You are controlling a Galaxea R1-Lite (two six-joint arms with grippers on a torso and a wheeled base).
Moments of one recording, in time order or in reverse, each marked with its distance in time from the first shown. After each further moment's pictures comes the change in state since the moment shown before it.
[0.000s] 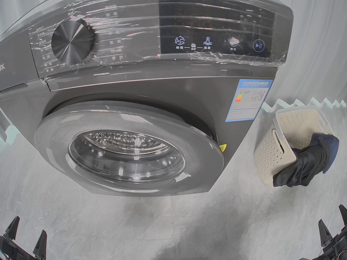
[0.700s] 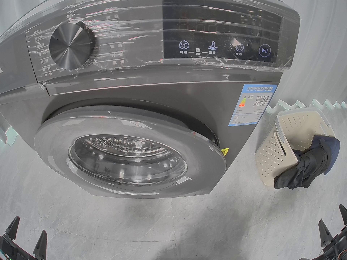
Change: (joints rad) left arm 0.000 0.000 0.000 0.000 0.000 0.000; right arm 0.000 0.000 0.000 0.000 0.000 0.000
